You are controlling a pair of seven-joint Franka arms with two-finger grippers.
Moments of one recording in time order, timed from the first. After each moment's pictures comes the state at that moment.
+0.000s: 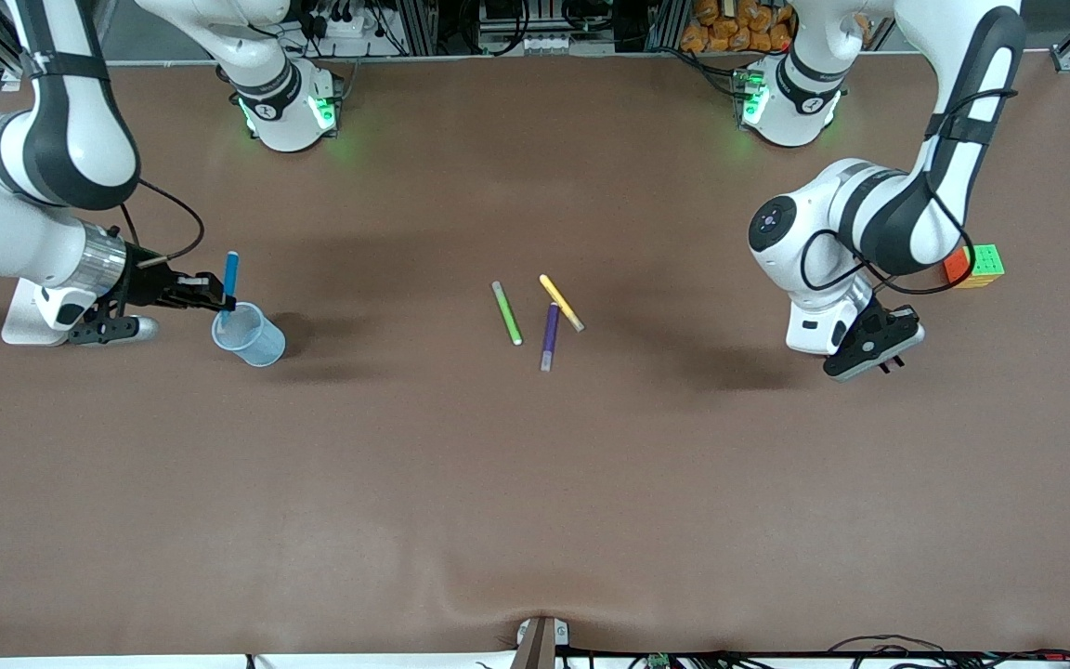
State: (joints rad) left arm -0.13 0.24 -0.17 -2.15 1.16 2.10 -1.32; right arm -0.14 0.03 0.07 -2.13 0.37 1.95 -0.22
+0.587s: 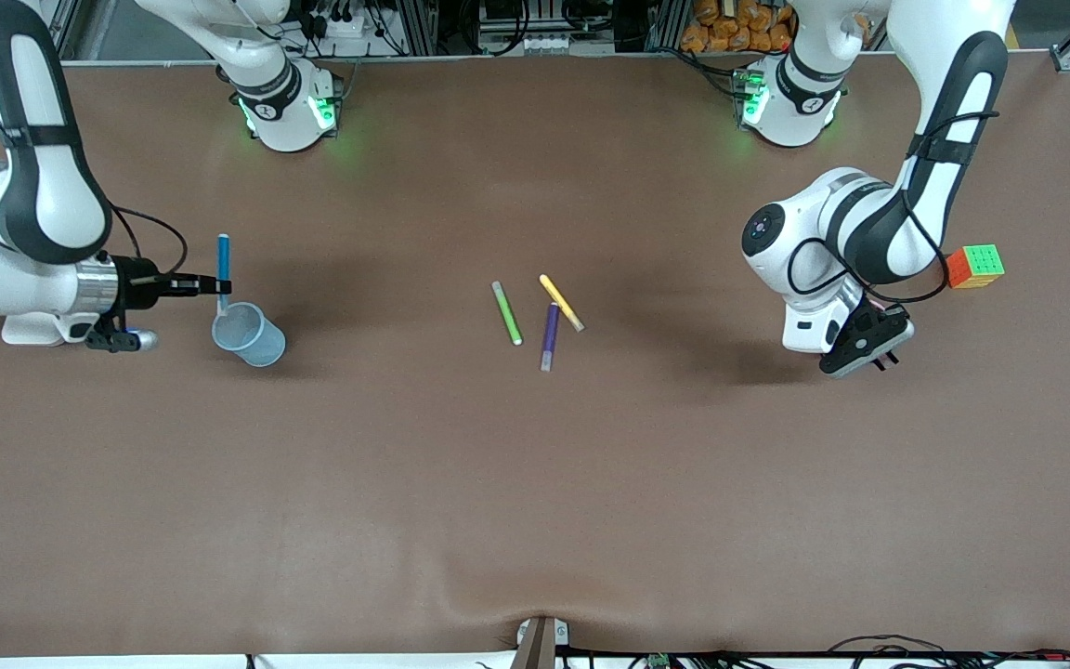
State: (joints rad) left arm -0.13 0.26 -0.17 -2.18 1.20 2.10 -1.40; right arm -0.14 0.21 -0.02 -2.06 0.37 1.78 -0.23
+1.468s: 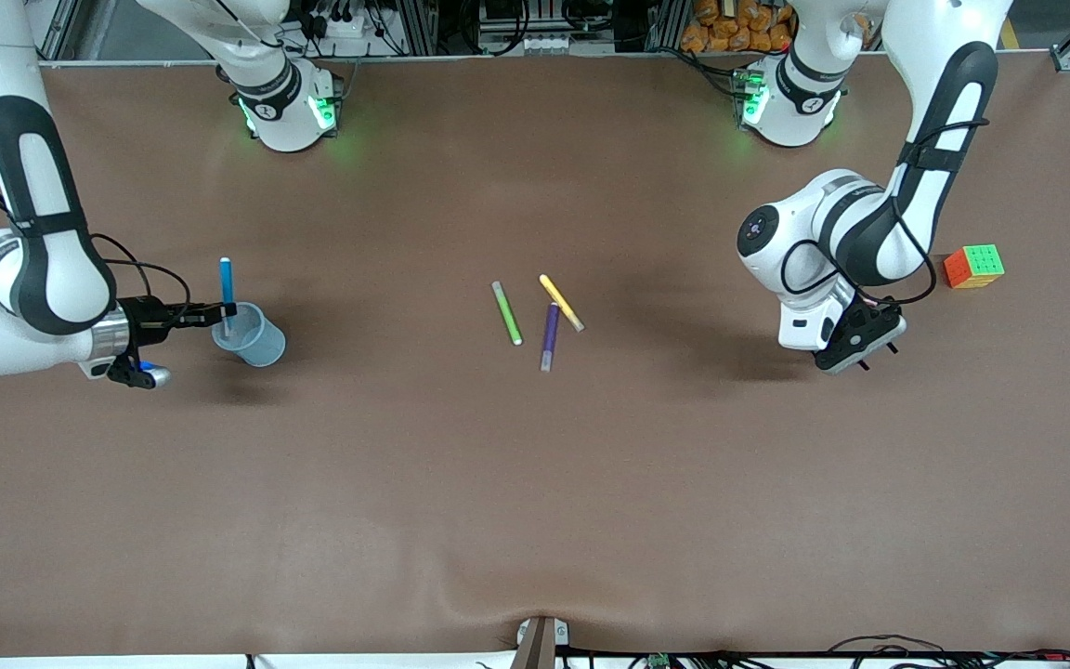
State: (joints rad) left arm -0.13 0.27 -0.17 -2.20 1.20 2.10 -1.46; right arm -0.17 0.44 -0.03 -1.89 0.37 1.71 -0.23
